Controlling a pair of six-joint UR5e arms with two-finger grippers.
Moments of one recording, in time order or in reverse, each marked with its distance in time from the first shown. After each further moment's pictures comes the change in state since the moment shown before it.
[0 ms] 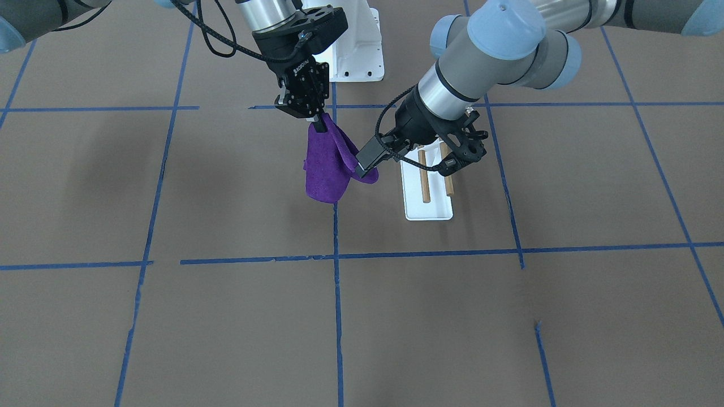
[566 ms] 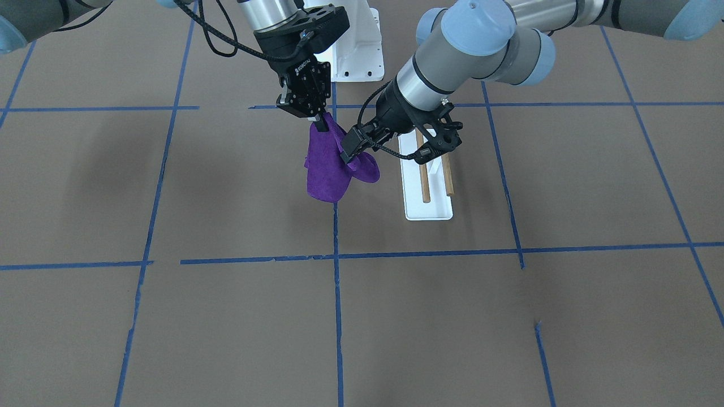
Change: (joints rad) left arm 0.023 -0.003 -0.011 -0.001 0.002 -0.028; right arm -0.001 0.000 0.000 0.001 0.000 0.000
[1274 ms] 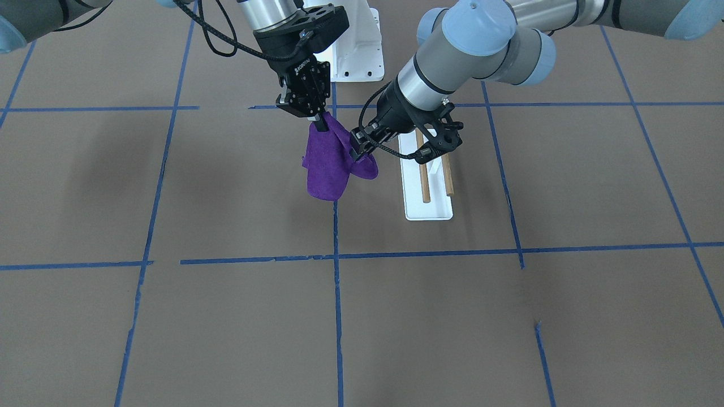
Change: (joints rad) left arm 0.001 0.008 -0.002 -0.001 0.001 0.011; right arm 0.000 -0.001 0.001 0.000 0.000 -0.001
